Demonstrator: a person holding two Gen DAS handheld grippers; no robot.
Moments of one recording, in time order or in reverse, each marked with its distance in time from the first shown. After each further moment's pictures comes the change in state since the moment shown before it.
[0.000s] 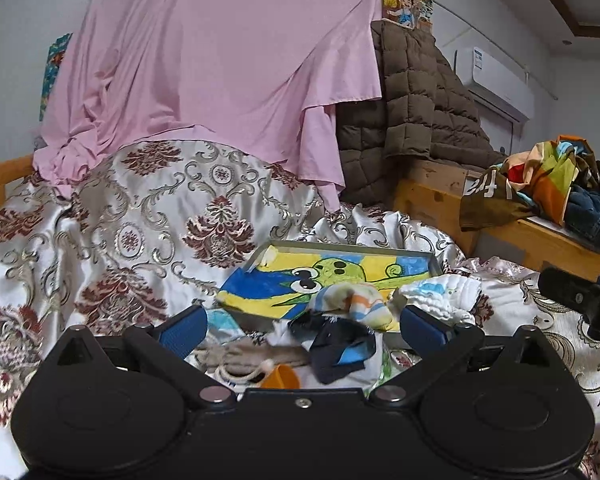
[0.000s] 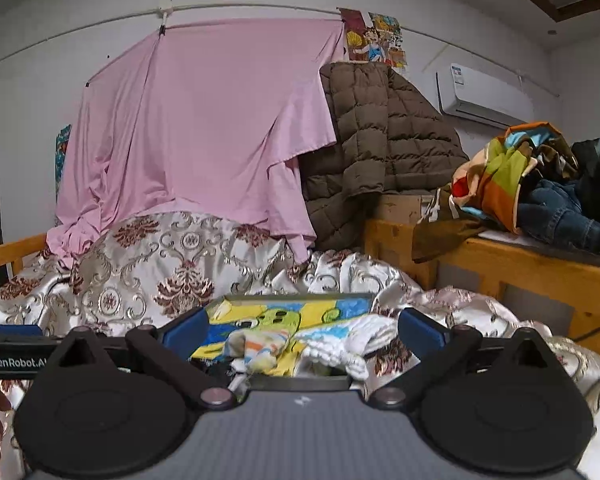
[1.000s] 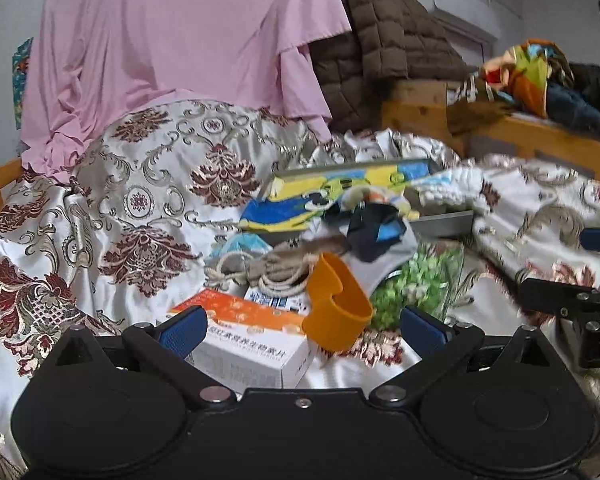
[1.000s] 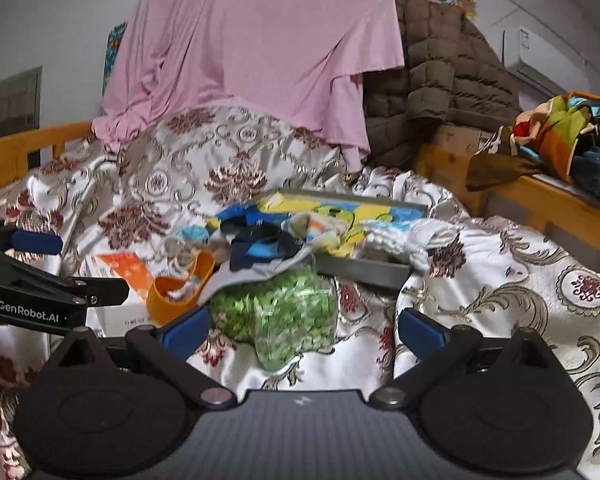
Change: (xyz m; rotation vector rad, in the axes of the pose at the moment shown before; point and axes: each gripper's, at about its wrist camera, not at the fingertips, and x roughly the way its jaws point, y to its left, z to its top) left arm -0.018 0.042 -0.058 0.207 0.163 -0.026; right arm -0.019 0.063 -0.067 -0.176 0.248 0.086
